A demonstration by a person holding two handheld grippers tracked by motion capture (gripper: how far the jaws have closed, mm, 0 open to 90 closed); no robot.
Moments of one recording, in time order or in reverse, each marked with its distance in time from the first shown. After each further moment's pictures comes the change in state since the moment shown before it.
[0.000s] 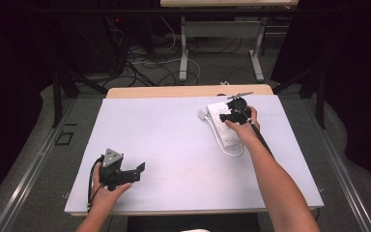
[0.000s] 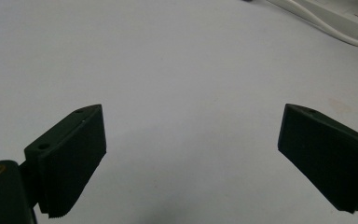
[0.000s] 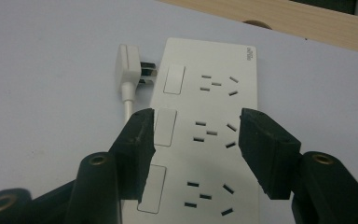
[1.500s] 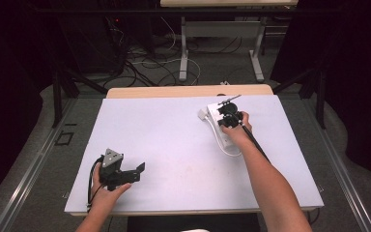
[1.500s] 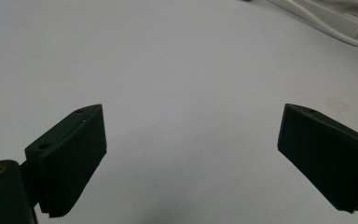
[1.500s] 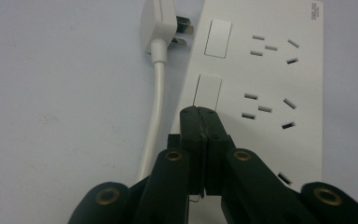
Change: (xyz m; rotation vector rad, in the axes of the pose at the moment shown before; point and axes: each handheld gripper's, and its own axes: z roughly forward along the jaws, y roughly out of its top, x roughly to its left) left arm 0.000 0.000 -0.001 0.000 -0.003 0.000; right arm 0.019 -0.007 0.021 0.145 0.037 -0.048
